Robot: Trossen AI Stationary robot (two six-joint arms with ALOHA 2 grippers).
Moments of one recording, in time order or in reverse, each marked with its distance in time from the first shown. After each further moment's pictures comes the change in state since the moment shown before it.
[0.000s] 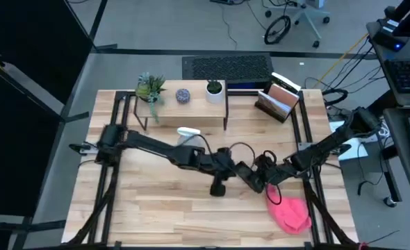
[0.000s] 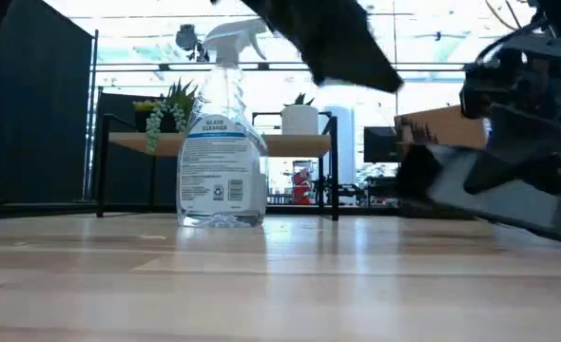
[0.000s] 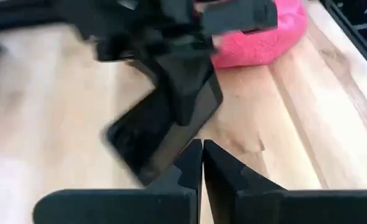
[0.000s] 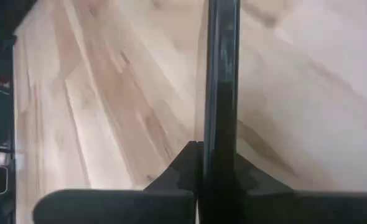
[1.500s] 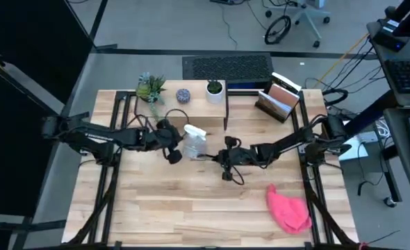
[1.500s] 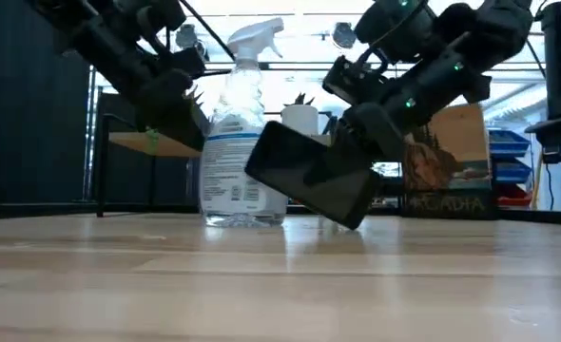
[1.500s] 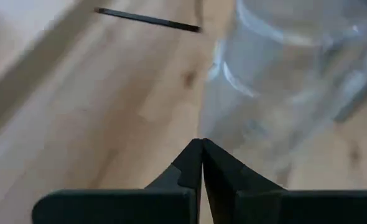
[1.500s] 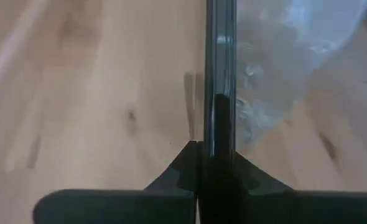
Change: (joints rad) left arm 0.202 -0.637 -0.888 0.219 -0.168 -0.217; right arm -0.373 0.464 0.372 0.165 -0.131 -1.086
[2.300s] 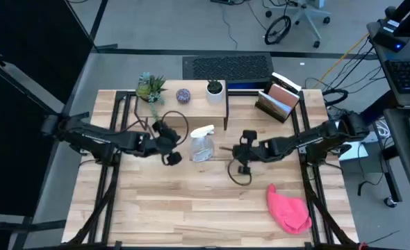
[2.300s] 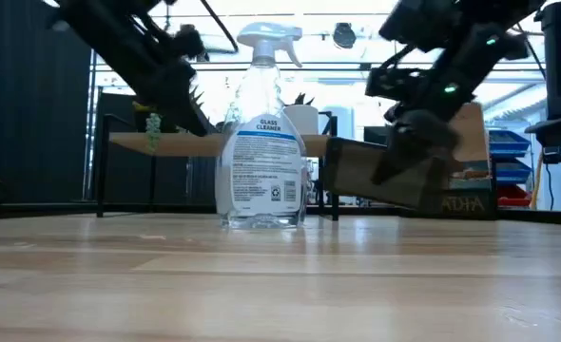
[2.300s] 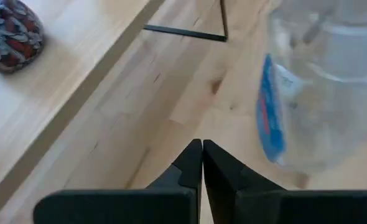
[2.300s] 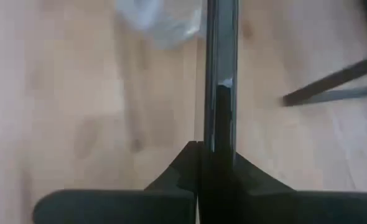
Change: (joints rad) left arm -0.042 0.044 0.099 -0.146 -0.251 -0.028; right arm -0.031 -0.212 -0.003 -0.476 0.162 0.208
